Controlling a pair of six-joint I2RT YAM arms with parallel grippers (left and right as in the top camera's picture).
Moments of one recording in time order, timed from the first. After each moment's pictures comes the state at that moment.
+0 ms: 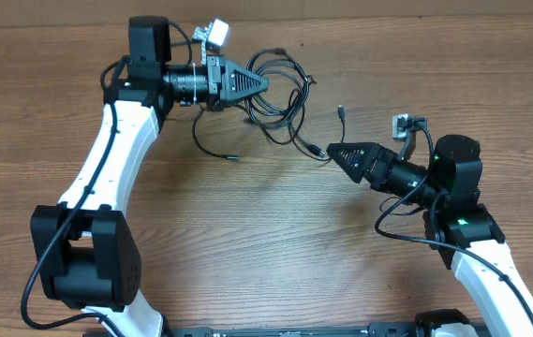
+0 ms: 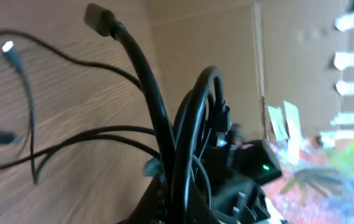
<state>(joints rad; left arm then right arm) -0.11 1.84 1.49 -0.38 1.28 -0.64 0.11 1.11 0.63 0.07 -0.83 0.75</state>
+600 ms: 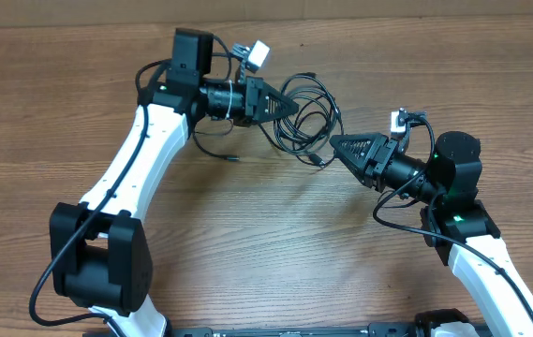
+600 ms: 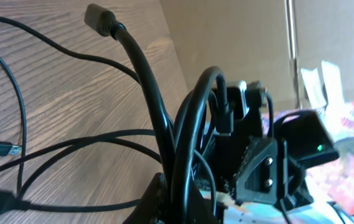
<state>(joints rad) -0.25 1.84 1.49 -0.49 1.20 -0.43 0.12 1.14 0.63 0.20 -0.86 1.14</state>
